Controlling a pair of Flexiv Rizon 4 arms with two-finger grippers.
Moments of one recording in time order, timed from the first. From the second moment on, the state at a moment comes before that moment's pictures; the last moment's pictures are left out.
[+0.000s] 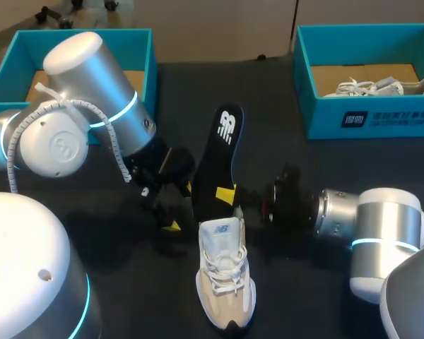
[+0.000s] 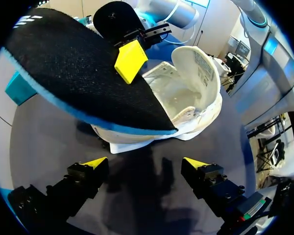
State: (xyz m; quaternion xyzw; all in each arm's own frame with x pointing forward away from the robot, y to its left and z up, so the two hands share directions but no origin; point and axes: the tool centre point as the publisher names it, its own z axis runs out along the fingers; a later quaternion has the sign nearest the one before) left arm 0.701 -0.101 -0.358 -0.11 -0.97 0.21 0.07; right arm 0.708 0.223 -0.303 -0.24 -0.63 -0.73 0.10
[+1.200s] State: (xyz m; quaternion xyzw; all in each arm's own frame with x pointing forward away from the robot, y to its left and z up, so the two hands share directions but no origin) left arm 0.701 -0.101 -0.358 -0.11 -0.97 0.21 0.07; right arm 0.697 0.229 -0.315 -0.26 -0.62 -0.73 0.11
